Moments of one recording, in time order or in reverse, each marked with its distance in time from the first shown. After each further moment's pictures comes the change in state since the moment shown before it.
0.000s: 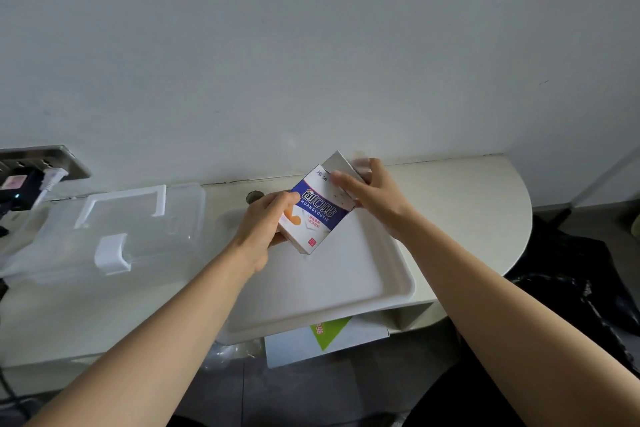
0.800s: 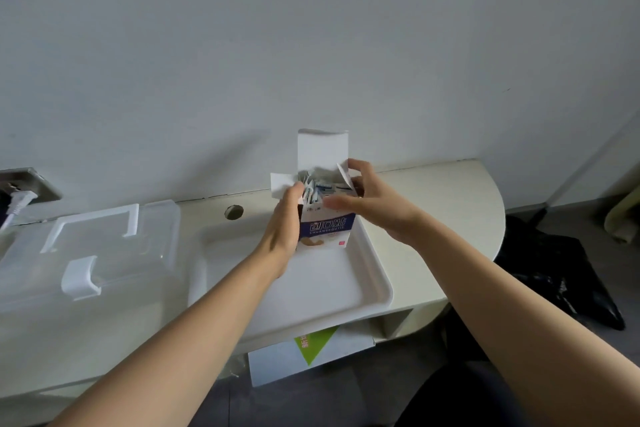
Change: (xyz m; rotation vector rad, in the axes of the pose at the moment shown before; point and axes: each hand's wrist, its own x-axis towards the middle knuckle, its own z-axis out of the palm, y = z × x) left_hand -0.007 0.011 0.059 0.094 -0.133 0.045; right_hand -0.022 -0.023 -0.037 -0.099 -0.200 -0.006
